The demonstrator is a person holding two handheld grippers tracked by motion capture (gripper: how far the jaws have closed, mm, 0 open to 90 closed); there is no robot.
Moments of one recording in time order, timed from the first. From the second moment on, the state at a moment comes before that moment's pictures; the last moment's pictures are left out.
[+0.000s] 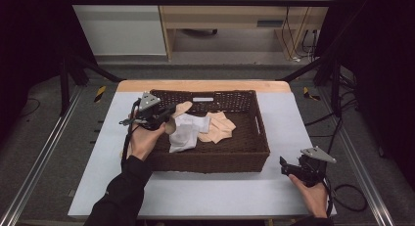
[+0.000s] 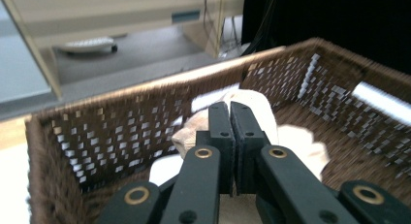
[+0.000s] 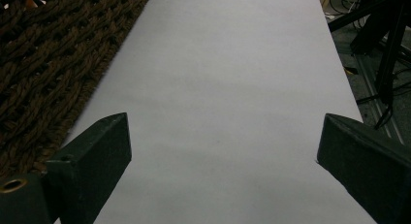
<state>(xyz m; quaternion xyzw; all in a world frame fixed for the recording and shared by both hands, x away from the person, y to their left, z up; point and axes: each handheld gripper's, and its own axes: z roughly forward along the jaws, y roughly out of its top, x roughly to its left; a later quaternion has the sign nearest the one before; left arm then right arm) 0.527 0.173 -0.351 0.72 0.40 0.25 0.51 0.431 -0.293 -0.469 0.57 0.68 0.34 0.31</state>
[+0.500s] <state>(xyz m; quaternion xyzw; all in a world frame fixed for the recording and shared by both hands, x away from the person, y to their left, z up) 0.493 0.199 -0.301 0.69 0.37 0.27 0.55 0.431 -0.293 -0.468 0.57 0.68 0.34 0.31</state>
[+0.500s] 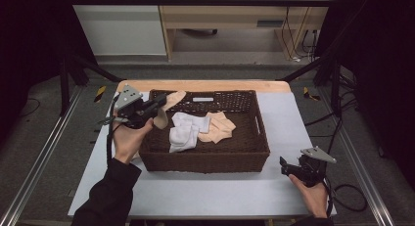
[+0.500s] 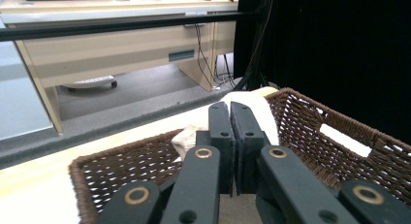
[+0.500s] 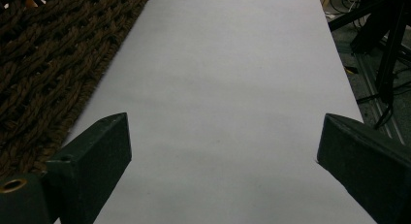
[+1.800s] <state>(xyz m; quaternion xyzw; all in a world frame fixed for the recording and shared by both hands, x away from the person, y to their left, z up) 0.445 0.330 -0.362 0.66 0.49 0.30 0.49 0.428 -0.295 -0.468 0.57 0.67 0.35 0.31</state>
